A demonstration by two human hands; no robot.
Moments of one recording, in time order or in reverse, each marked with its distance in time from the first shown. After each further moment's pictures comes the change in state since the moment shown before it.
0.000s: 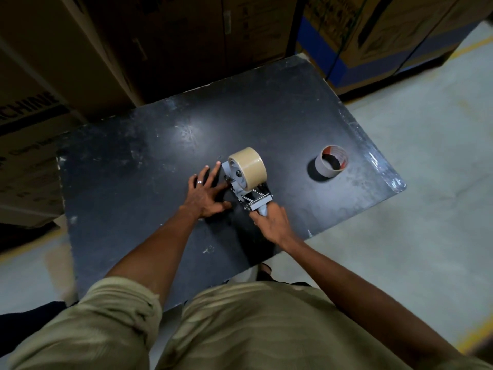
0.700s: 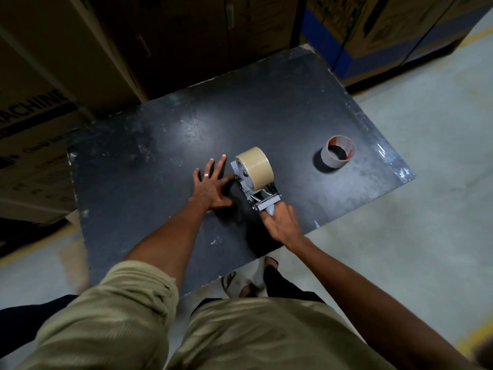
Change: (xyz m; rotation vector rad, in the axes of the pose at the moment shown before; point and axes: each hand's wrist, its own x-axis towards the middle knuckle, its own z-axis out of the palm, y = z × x) left_hand -0.006 0.004 -0.006 0.022 -0.041 -0.027; right_hand -0.025 0.004 0.004 -0.082 0.020 0.044
